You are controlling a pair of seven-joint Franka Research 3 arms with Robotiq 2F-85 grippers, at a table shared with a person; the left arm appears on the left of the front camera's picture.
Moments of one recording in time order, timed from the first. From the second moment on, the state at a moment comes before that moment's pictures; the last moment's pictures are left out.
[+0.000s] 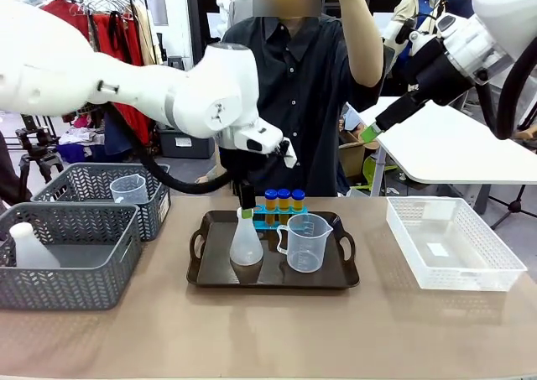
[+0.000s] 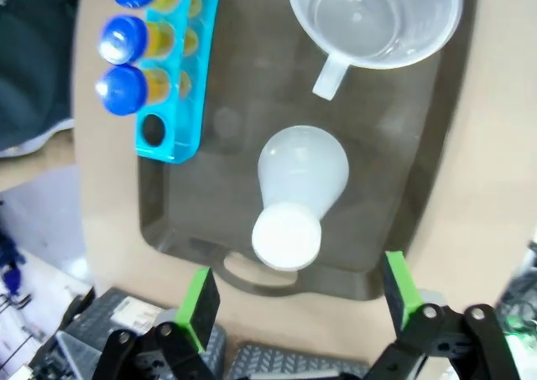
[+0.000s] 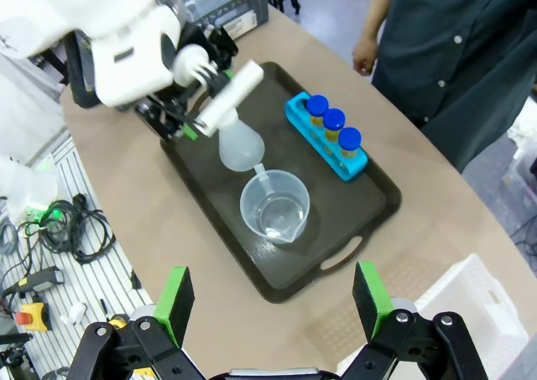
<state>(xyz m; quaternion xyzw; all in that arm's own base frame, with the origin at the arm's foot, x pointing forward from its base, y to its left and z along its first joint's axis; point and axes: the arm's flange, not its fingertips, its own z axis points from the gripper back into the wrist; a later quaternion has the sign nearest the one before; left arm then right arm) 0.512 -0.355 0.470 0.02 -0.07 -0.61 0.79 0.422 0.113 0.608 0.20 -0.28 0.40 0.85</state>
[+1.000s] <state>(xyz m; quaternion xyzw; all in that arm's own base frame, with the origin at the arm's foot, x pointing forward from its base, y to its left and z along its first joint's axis) 0.491 -0.198 0.612 -0.22 -0.18 -0.59 0.75 0.422 0.113 0.608 0.20 -0.28 0.40 0.85</state>
